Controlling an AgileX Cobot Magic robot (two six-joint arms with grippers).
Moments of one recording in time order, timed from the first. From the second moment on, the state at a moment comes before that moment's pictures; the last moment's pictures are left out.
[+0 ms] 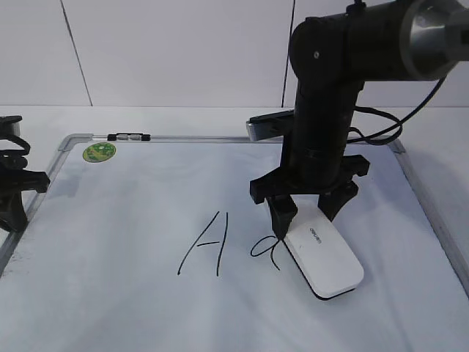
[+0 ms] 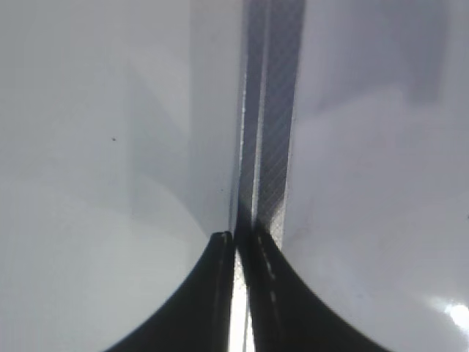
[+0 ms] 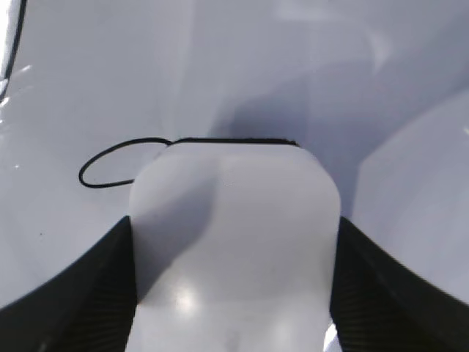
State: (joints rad) left arm -0.05 1.86 -1.10 -0.09 0.78 -0.08; right arm 0.53 2.00 -1.53 0.01 1.21 0.09
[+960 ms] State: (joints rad) left arm -0.05 1.86 -1.10 -0.09 0.78 -0.08; right arm 0.54 2.10 -1.61 0.04 1.21 0.09
